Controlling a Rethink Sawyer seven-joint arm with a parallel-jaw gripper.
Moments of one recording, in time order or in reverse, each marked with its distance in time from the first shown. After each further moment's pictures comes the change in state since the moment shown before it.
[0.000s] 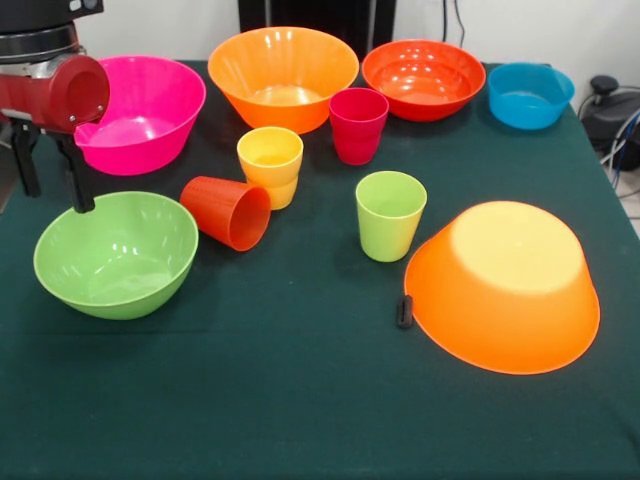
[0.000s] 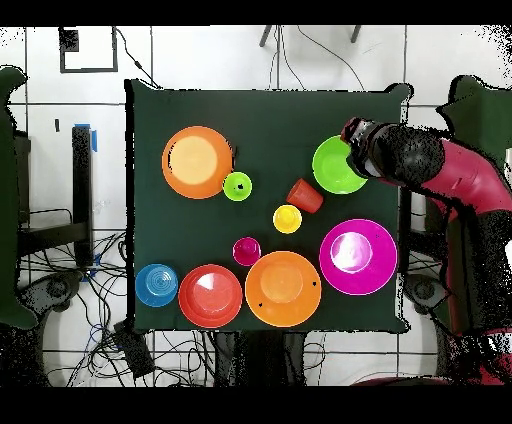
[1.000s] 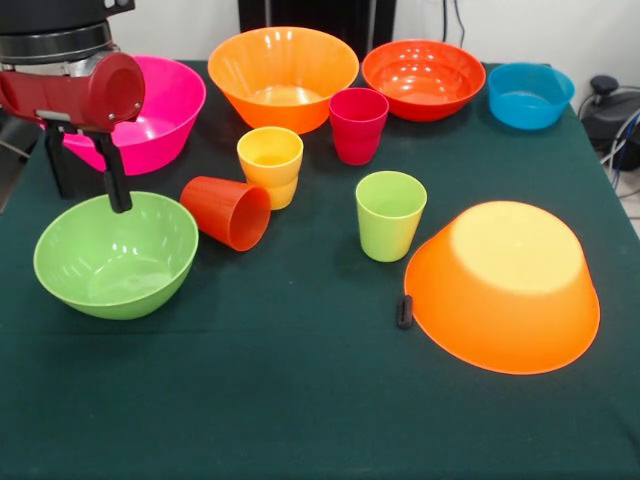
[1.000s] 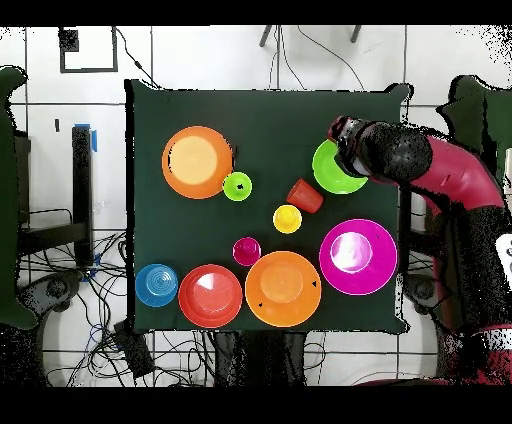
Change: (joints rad) arm 0.000 -0.008 0.039 0.027 0.000 0.000 0.000
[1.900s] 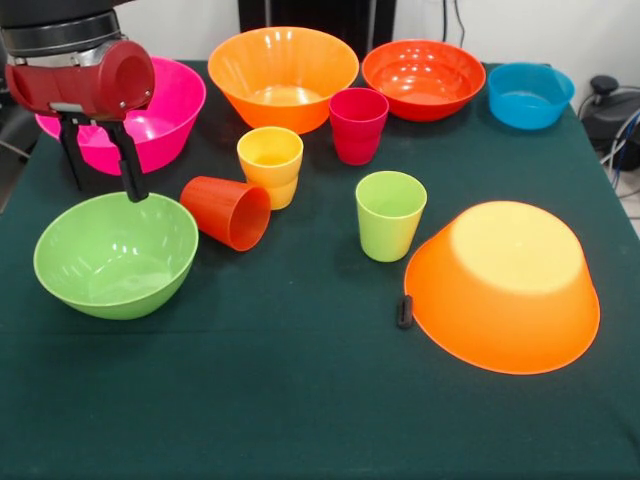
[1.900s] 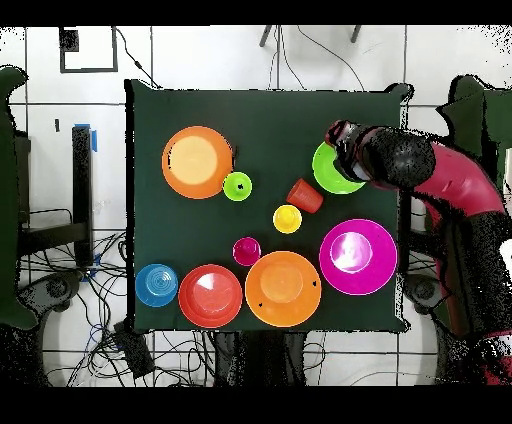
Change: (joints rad) arm -0.046 -0.008 0.061 0.050 0.000 0.000 0.000
